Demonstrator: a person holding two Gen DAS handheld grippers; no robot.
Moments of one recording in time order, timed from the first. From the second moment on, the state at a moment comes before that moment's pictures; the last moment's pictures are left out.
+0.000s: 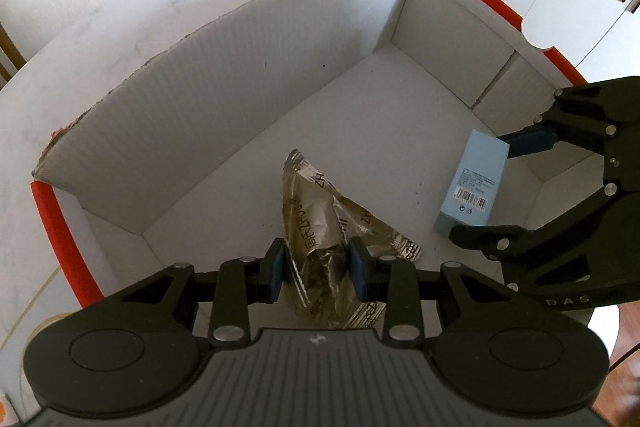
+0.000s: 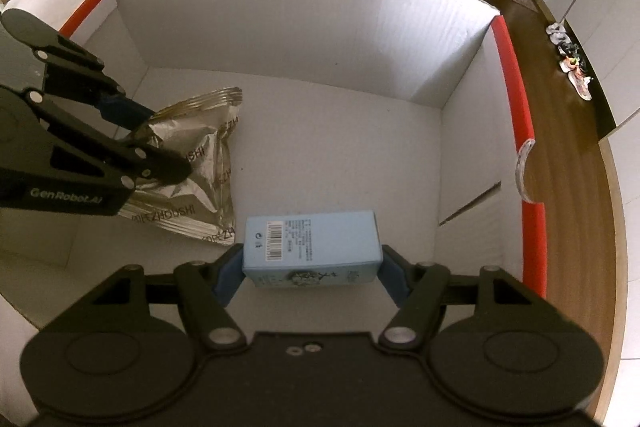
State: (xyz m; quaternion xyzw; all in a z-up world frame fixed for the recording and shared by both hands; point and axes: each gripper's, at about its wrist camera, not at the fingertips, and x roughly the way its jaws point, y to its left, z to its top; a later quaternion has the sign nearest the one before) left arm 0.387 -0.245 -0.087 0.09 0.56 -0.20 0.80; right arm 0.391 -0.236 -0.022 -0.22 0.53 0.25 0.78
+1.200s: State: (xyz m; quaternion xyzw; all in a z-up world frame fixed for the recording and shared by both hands) left arm 0.332 -0.221 -0.023 0.07 0.47 -0.24 0.84; right arm 0.339 -0.249 0.052 -0.18 0.46 0.26 0.83
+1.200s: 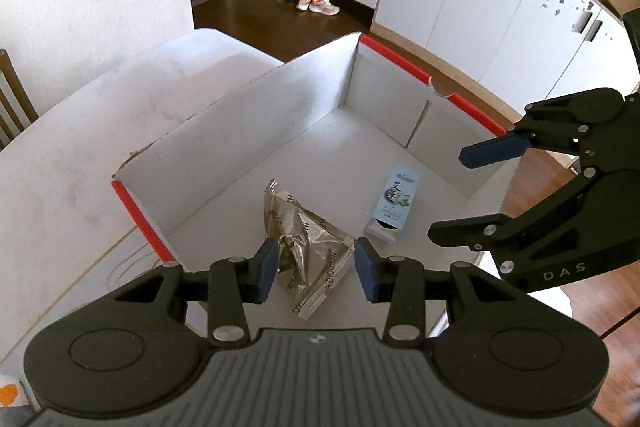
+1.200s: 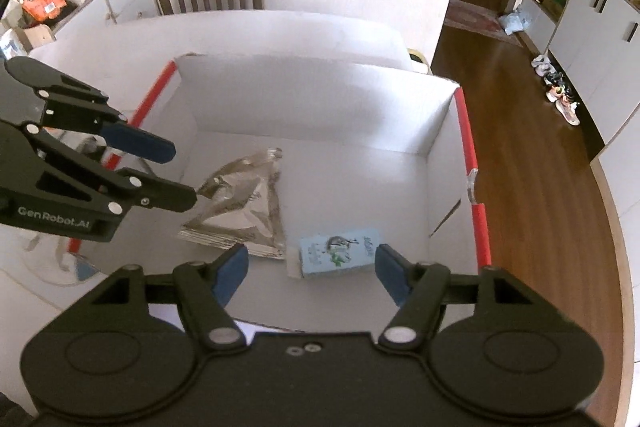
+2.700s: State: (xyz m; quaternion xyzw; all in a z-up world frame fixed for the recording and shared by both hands) left arm 0.217 -0.091 0.014 0.04 0.38 -0.26 0.89; right arm 0.209 -0.170 0.089 -0.10 0.37 0.20 0.90
